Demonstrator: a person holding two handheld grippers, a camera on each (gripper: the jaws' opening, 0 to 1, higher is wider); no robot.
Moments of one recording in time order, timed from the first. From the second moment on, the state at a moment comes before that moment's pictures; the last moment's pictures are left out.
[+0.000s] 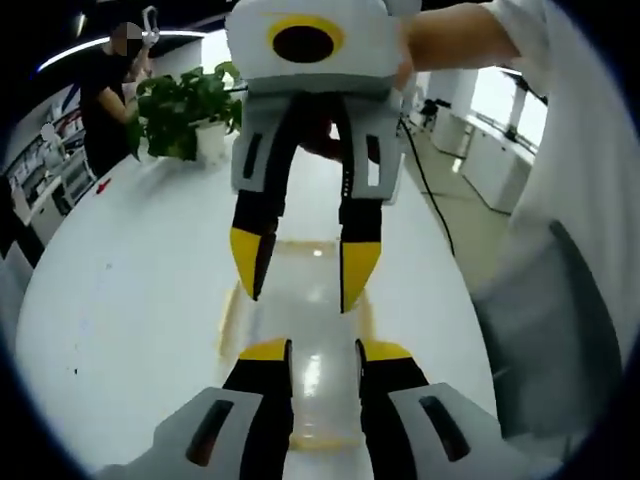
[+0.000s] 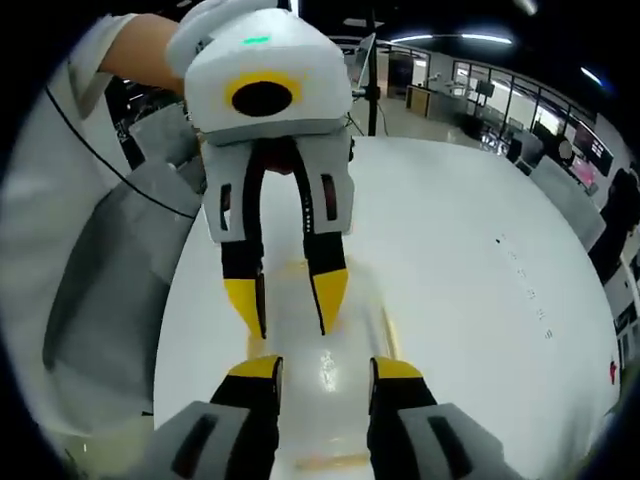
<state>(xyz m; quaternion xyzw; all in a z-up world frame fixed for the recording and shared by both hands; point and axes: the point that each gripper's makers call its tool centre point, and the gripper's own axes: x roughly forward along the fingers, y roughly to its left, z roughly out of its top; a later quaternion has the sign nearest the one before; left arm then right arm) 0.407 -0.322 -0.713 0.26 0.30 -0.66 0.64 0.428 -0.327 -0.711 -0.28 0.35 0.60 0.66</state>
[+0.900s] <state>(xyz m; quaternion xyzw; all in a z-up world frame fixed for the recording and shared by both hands) 0.399 -0.328 -0.716 0.27 0.28 -0.64 0.66 0.434 -0.324 -0.725 -0.26 0.40 0.63 0.61</state>
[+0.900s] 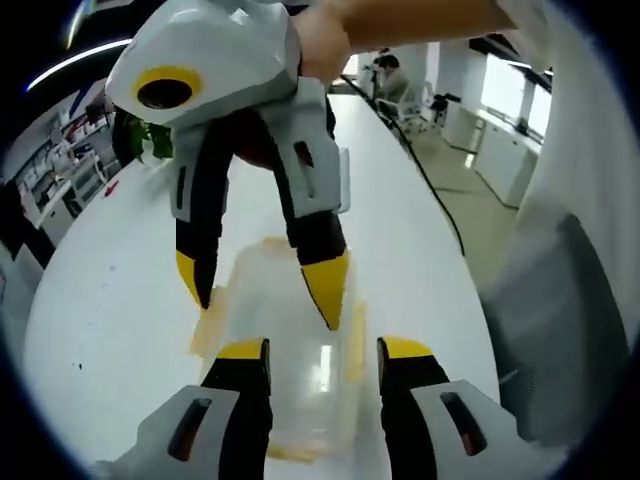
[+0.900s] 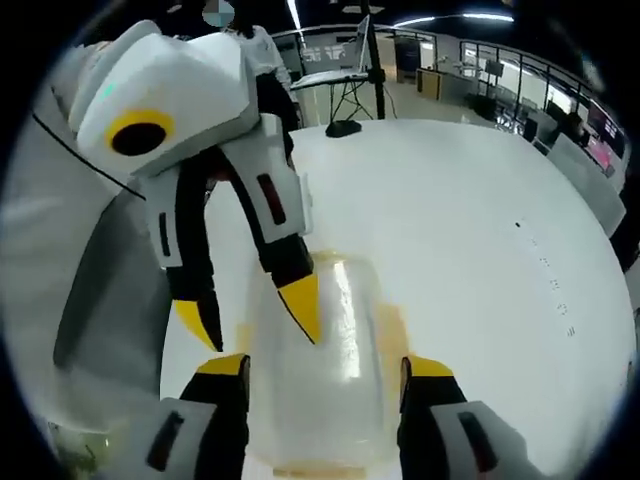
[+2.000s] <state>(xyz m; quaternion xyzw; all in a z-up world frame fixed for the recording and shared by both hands) 0.395 -0.329 -0.725 0.32 0.27 -0.63 0.65 0.429 -0.331 -0.743 -0.32 0.47 0.64 0.51</state>
